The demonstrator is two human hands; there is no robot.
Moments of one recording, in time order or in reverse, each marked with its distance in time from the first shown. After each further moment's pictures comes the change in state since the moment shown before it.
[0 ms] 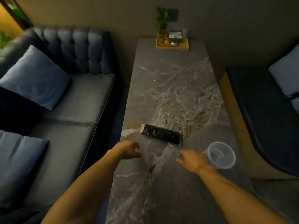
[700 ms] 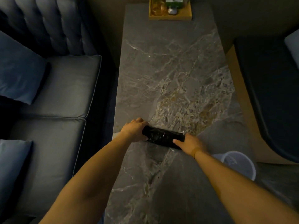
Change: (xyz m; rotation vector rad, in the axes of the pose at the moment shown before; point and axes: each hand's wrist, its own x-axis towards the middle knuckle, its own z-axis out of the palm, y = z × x) left_hand 0.140 0.010 -0.042 0.088 0.045 0.127; right_hand 0.132 0.019 -0.003 0.515 -0.081 0.361
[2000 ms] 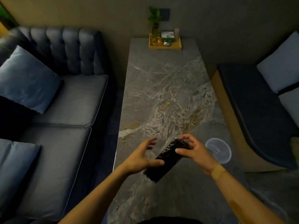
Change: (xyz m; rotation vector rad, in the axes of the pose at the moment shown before) left_hand -0.198 0.079 0.038 -0.982 0.130 0.190; right_hand -0.167 0.036 -0.009 0.993 -0.073 -0.516
